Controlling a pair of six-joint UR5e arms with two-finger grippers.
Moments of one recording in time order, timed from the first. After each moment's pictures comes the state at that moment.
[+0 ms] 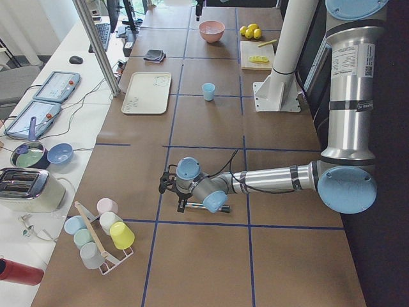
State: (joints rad) left arm -1.18 -1.53 -1.38 -2.41 -2.26 -0.56; right arm 1.17 -1.54 2.01 -1.53 2.26 0.76
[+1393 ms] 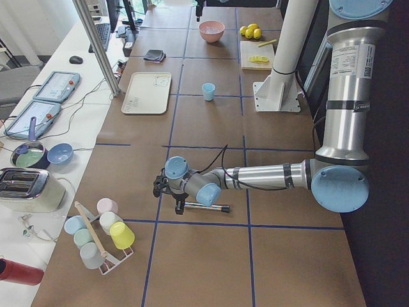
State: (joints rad) left arm -1.15 -1.57 -1.37 -2.19 -2.27 -0.51; right arm 1.17 -1.55 2.00 -1.53 2.27 0.76
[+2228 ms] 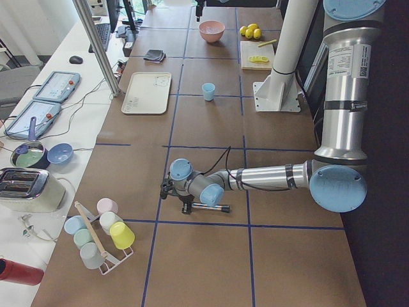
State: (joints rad) left arm -1.11 -1.56 -1.37 -2.18 -2.27 -0.51; right arm 1.17 -1.55 2.00 -1.53 2.27 0.76
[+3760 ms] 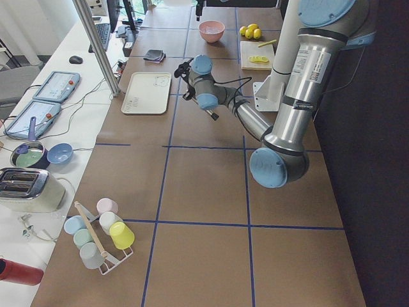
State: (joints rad) left arm -0.73 -1.98 -1.91 -2.19 -2.03 -0.64; right arm 1.17 -1.54 2.01 -1.53 2.27 0.77
